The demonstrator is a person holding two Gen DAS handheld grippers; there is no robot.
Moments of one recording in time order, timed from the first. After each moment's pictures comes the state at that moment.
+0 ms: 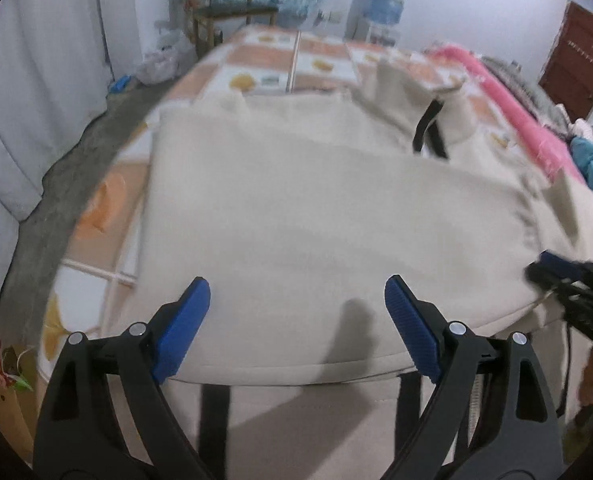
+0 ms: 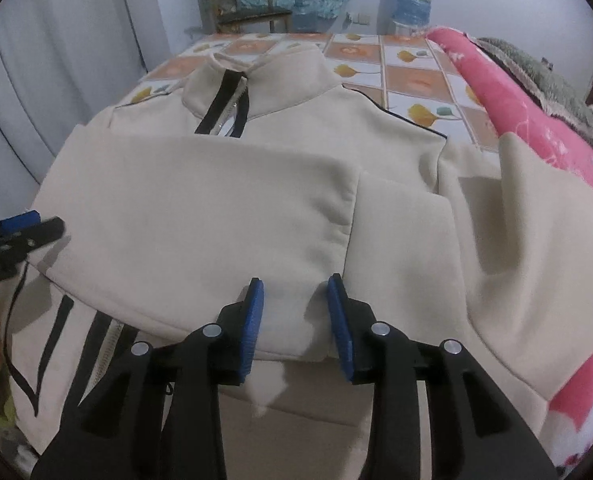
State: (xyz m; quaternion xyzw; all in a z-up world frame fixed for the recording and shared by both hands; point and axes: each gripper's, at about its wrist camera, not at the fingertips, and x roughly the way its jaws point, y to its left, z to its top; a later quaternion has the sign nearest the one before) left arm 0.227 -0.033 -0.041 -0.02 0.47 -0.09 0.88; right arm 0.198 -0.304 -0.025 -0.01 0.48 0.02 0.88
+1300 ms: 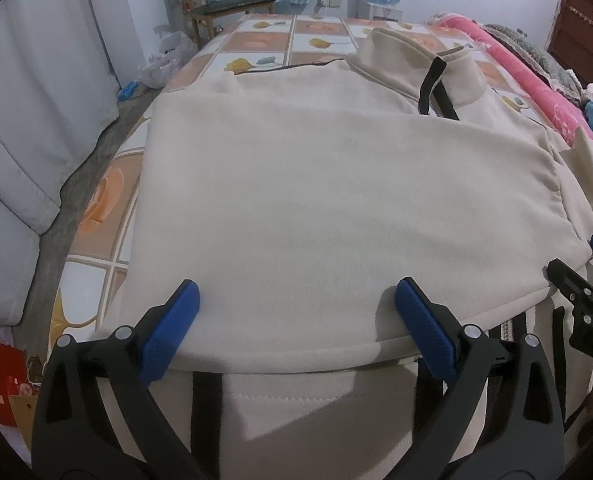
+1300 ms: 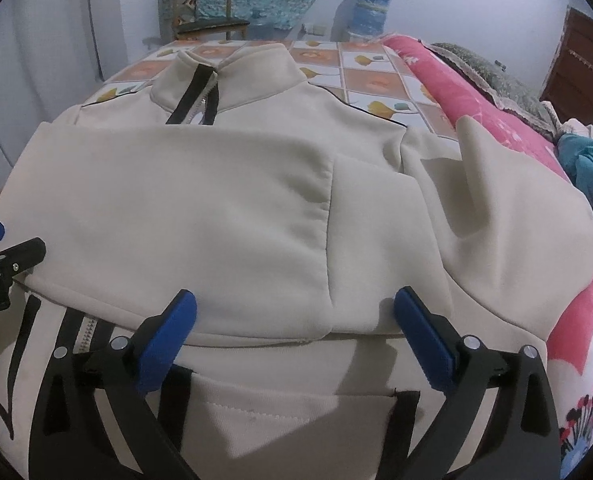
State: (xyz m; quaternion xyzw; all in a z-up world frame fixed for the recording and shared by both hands) left arm 0.221 -0.049 -0.051 0.04 0.48 -0.07 0.87; right arm 0.180 -0.292 -0.042 -0.02 0.46 -0.07 0.89
